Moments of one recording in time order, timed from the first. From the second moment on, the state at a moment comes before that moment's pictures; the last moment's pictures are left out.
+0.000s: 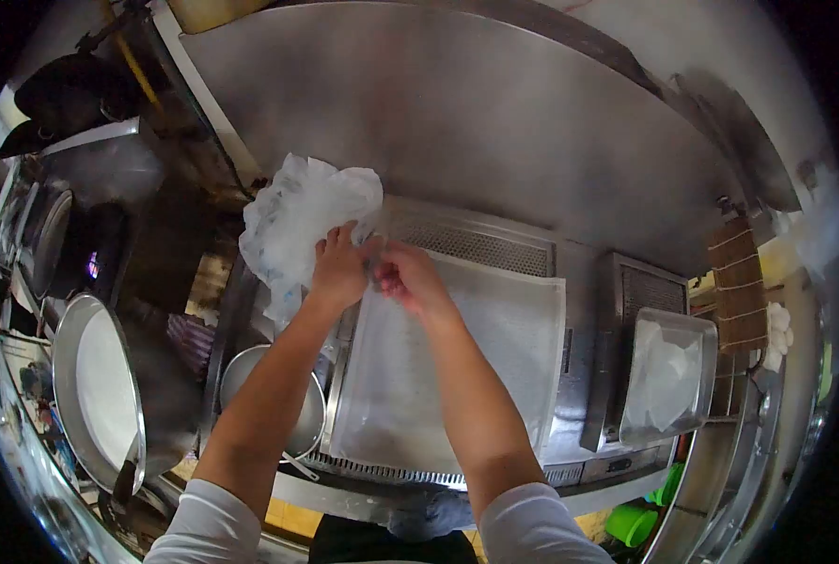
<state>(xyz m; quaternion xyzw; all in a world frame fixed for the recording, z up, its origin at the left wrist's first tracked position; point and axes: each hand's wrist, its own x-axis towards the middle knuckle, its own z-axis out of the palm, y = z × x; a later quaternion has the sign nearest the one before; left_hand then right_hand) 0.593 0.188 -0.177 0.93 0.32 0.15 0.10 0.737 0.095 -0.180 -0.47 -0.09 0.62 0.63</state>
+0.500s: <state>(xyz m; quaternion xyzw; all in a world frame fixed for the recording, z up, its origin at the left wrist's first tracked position) 0.598 0.200 -0.189 0.95 0.30 0.10 0.05 0.529 -0.104 -0.145 -0.62 -0.15 0.70 0.31</state>
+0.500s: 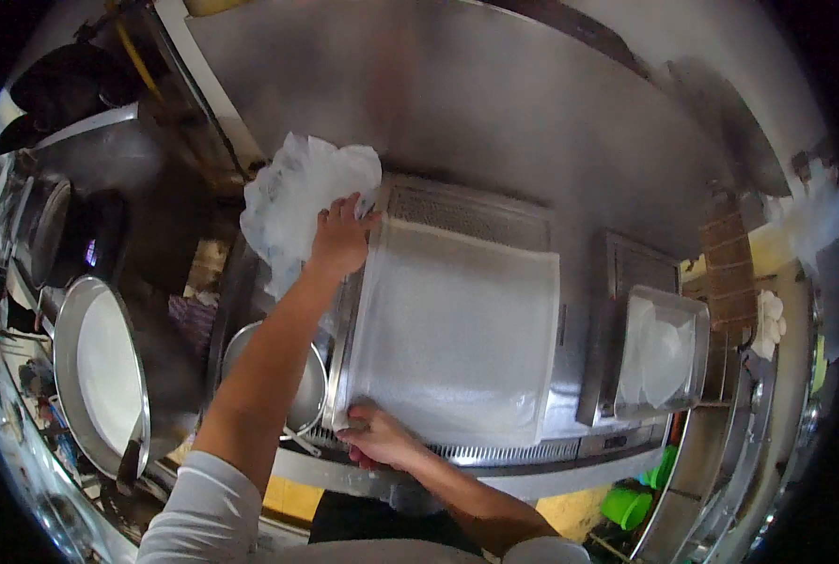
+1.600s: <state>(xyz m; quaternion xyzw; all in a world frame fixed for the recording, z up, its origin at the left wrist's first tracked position) 0.471 -0.079 -0.101 0.91 0.19 0.13 0.34 0.827 -0.228 -0.148 -0.90 -0.25 0.06 0.34</state>
